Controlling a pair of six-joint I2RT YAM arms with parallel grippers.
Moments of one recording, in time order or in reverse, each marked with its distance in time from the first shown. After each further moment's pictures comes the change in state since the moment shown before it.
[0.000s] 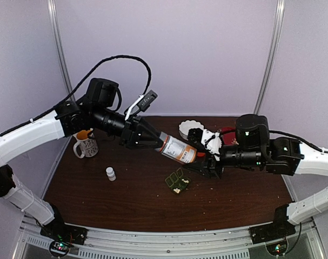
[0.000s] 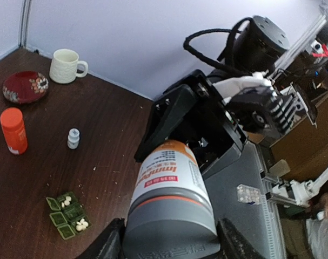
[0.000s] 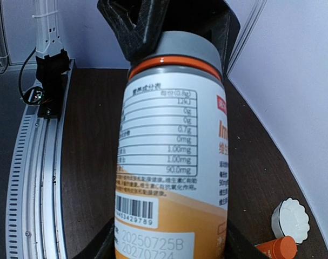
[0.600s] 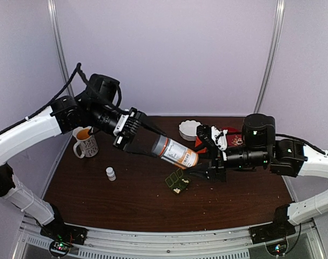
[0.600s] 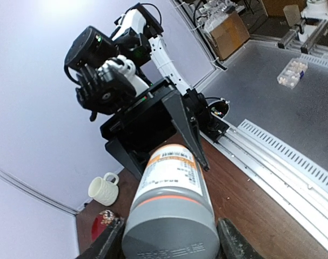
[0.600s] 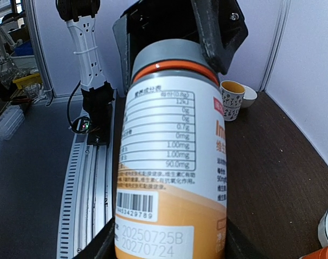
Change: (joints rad) left arm -0.035 0.000 0.069 -0.113 0.101 1.181; right arm -0.031 -0.064 -0.045 0.052 -0.251 0.185
